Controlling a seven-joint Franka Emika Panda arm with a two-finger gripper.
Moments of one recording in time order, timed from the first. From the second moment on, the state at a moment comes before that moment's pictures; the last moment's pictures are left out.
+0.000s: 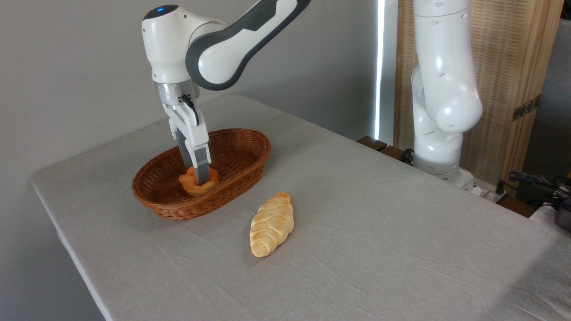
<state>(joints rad) -0.68 0.12 0.14 -1.96 -0.06 2.15 0.43</state>
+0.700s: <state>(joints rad) -0.68 0.11 0.15 -1.95 -0.05 2.15 0.43</state>
